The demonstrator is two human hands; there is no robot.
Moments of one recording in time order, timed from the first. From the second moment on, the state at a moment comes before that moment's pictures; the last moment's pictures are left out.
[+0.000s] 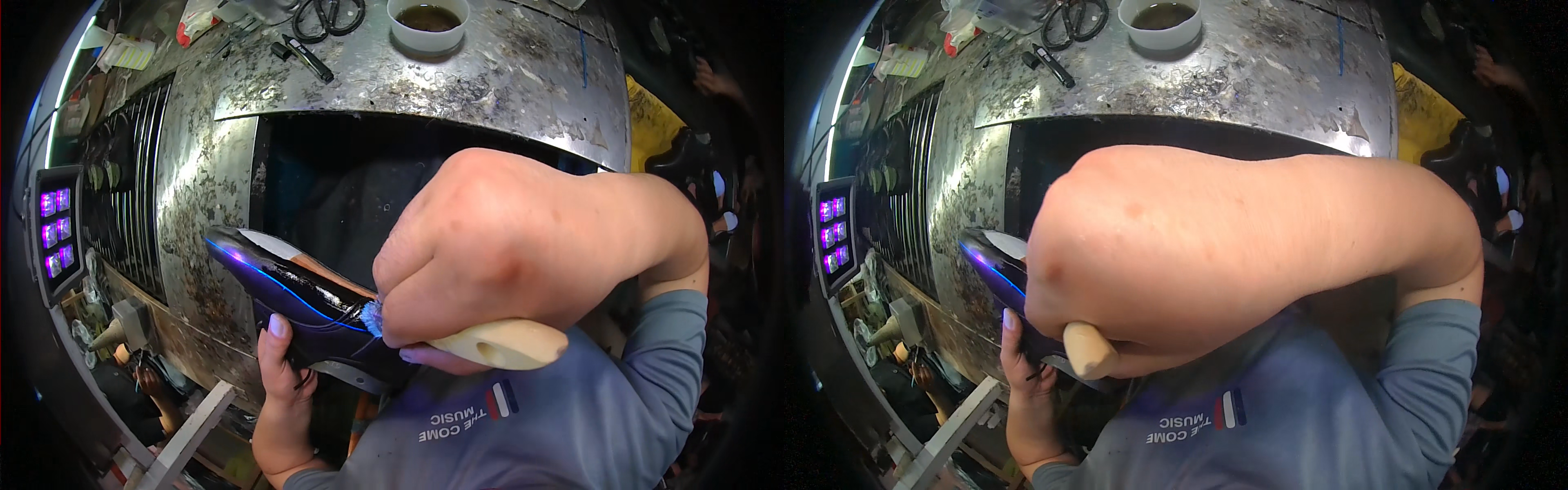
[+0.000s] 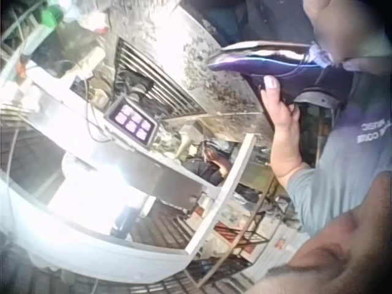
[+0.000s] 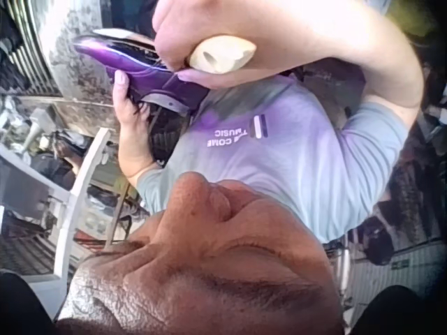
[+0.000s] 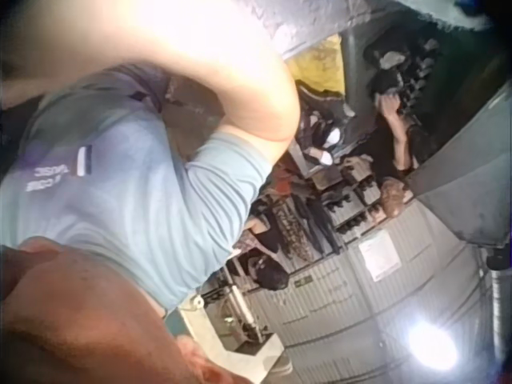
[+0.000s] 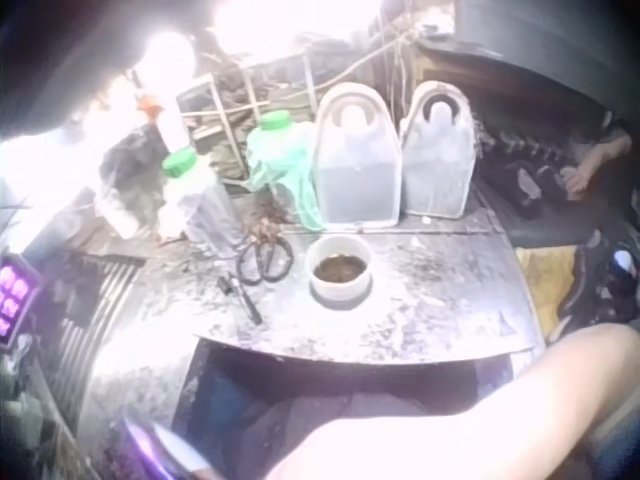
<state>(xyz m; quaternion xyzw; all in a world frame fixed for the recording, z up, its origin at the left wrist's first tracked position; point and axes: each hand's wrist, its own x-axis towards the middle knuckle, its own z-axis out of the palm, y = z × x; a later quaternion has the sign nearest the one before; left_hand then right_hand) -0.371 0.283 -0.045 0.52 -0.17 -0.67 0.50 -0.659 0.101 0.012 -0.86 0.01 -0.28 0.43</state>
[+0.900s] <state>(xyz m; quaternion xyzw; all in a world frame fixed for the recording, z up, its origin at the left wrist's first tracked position) -0.394 0.278 -0.097 0.35 0.00 -0.70 0.62 -0.670 0.090 0.046 -0.89 0.03 -0.28 0.36</state>
